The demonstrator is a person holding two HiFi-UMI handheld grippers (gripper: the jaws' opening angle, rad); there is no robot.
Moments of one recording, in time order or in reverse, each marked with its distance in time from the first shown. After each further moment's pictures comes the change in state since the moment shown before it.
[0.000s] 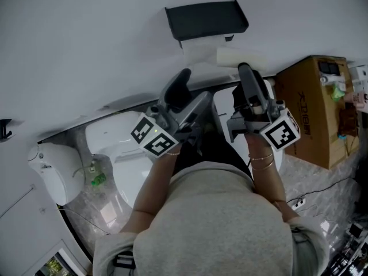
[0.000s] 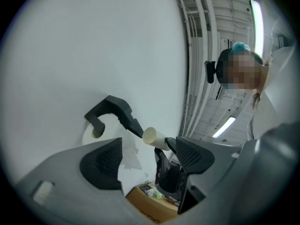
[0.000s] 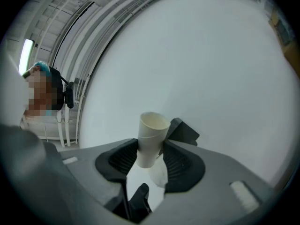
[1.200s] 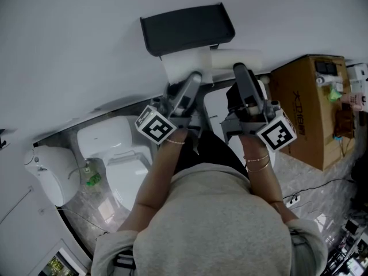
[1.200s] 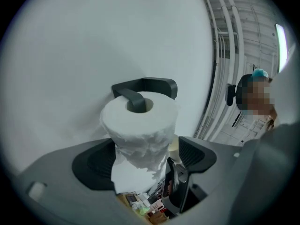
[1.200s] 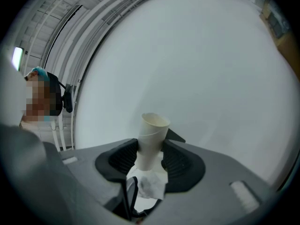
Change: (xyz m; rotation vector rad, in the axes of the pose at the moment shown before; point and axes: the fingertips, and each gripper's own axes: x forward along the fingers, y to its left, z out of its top) left arm 0.058 0.072 -0.041 -0.310 -0.136 0.098; right arm 0.011 -0.056 0.023 0.077 0.000 -0.045
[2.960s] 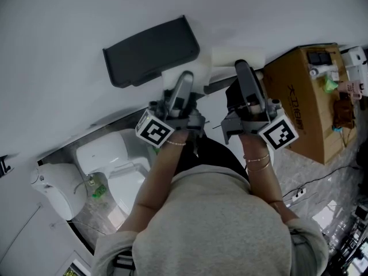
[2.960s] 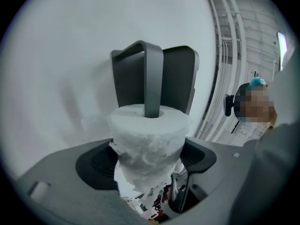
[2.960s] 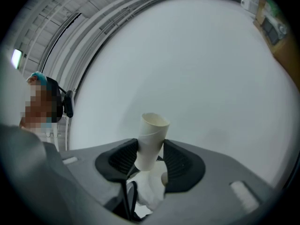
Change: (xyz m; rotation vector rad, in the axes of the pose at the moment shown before) left arm 0.057 0.010 -0.025 -0.067 -0.048 -0.041; right arm -0.007 -0.041 0.061 0.017 -0.110 -0.036
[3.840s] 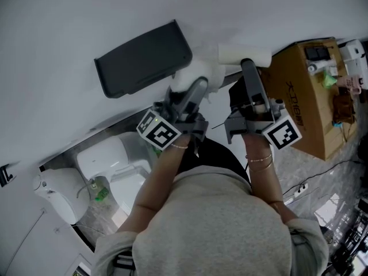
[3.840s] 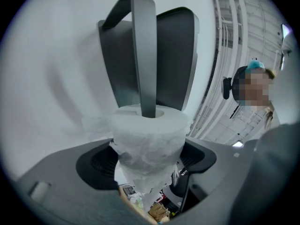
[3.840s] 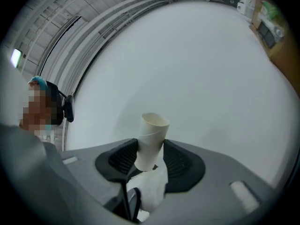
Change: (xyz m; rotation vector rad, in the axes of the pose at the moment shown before) left arm 0.029 -0.004 -0.047 0.067 0.191 -0.002; right arm -0.004 -0.022 0.033 0.010 -0.056 -0.028
